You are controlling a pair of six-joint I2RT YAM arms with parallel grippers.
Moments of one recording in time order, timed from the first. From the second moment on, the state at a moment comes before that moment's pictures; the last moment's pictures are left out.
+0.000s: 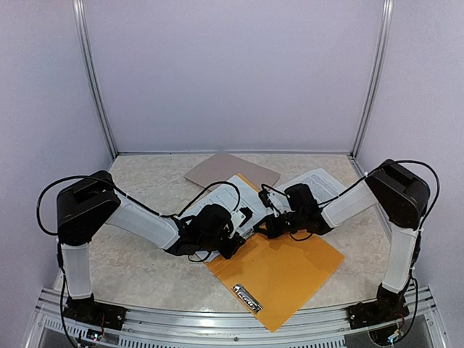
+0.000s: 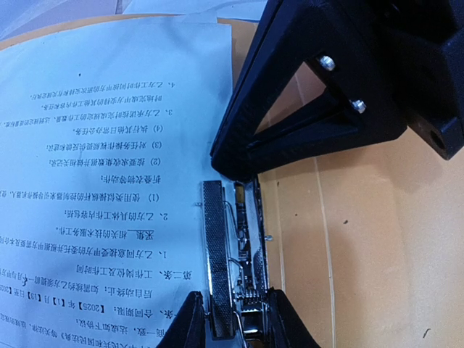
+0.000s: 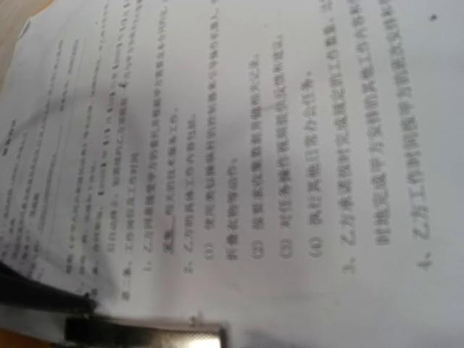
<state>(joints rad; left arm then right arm) -1.02 2.00 0.99 0.32 -0.11 -0.05 0.65 1.95 0.84 0.39 -0.41 0.26</state>
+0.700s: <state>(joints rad) -1.02 2.00 0.99 0.33 -0.06 -0.05 0.66 1.85 0.83 0.24 -0.40 0.25</state>
